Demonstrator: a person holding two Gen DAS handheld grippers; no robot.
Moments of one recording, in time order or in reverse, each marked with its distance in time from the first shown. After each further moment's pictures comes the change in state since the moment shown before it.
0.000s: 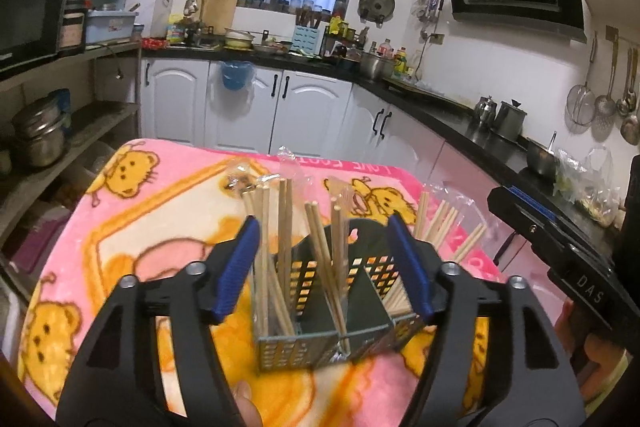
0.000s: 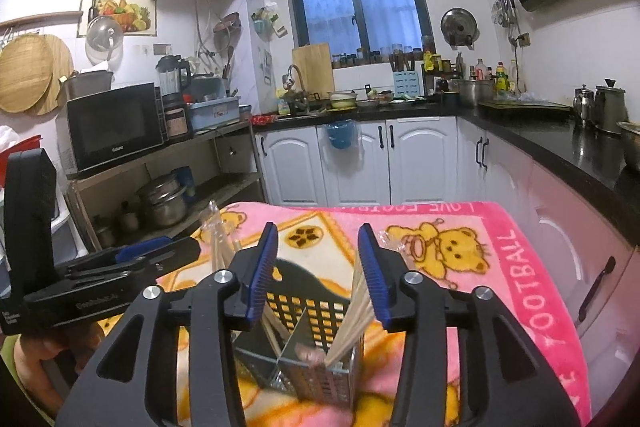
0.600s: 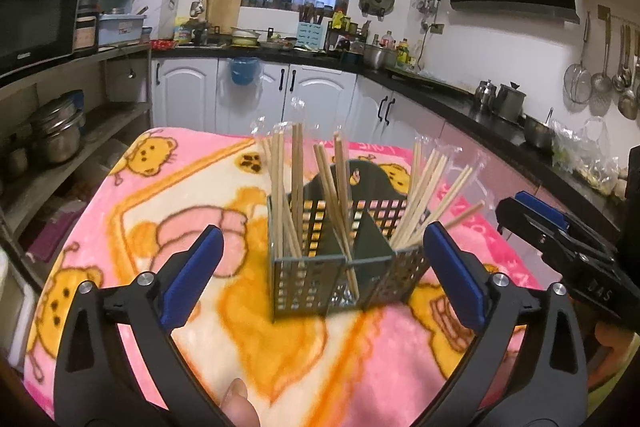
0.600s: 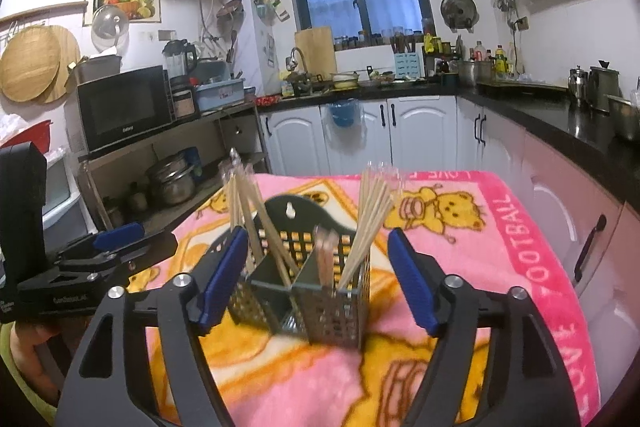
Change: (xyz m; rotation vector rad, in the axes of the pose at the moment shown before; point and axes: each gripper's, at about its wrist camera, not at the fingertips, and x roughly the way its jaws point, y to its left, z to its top) left arm -0.040 -0.001 -0.046 0.031 0.016 0.036; right arm -0.041 0.009 -0.041 0.012 0.064 0.010
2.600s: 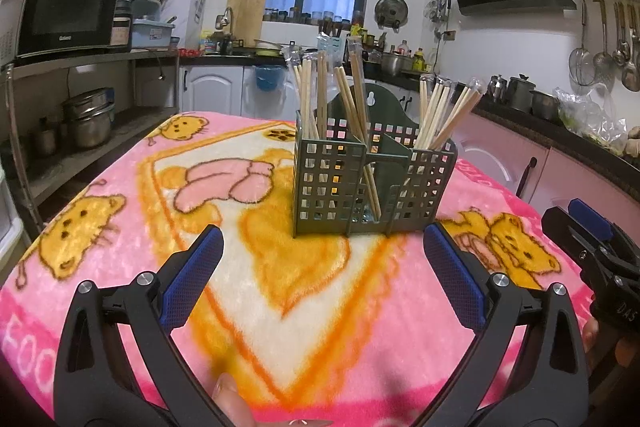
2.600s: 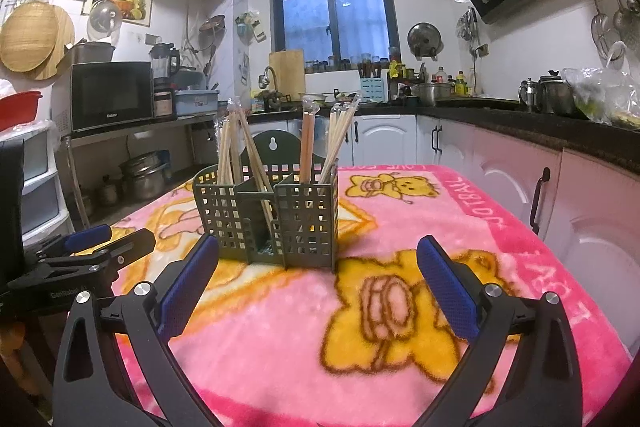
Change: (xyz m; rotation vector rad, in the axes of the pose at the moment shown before) left arm -0.031 0.003 -0.111 0.003 -0.096 0.088; right arm -0.049 0.020 -0.112 -0.034 -0.127 -0.157
